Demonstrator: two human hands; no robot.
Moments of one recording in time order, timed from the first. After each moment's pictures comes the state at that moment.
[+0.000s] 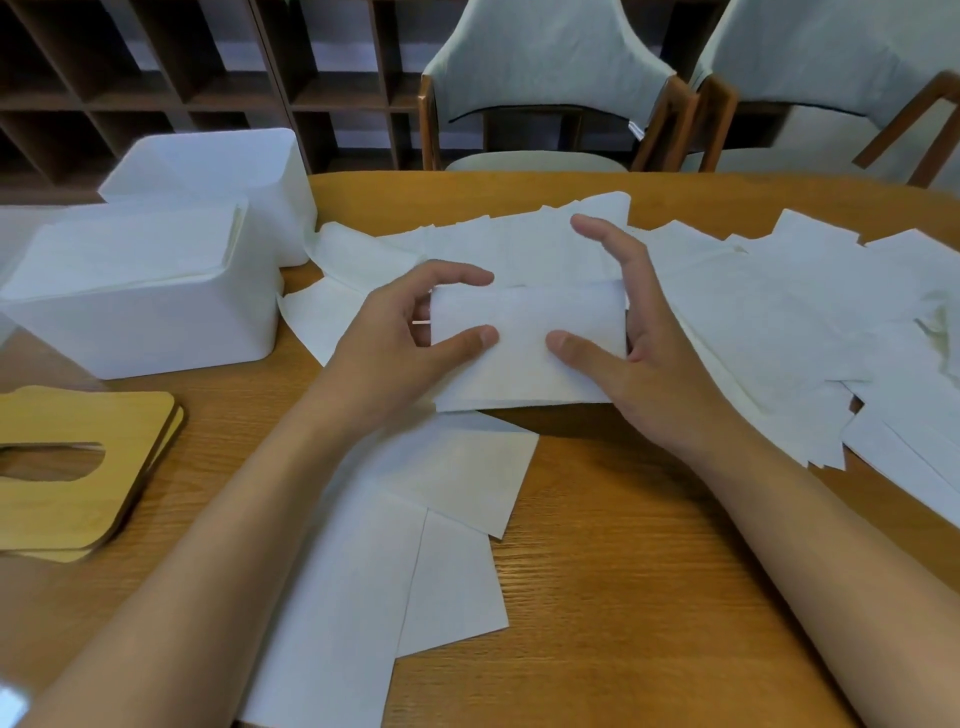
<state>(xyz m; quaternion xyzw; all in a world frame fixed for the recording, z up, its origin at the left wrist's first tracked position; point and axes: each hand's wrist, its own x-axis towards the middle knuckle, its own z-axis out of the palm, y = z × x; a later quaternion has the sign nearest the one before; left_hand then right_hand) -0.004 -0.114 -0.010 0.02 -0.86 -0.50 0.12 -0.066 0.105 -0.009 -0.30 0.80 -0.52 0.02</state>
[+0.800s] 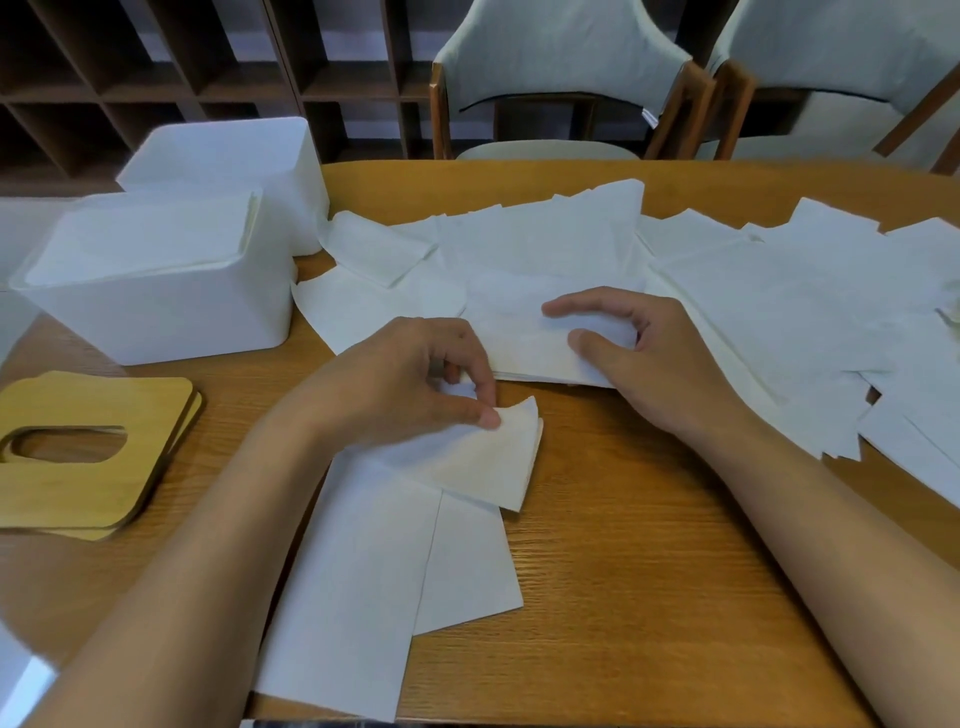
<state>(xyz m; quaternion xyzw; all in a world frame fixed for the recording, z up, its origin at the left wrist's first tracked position) 0.006 -0.132 -0.015 -0.09 -0.92 -0.38 -0.07 -0.076 0.107 -0.025 -0.24 0.85 -0.47 0.04</state>
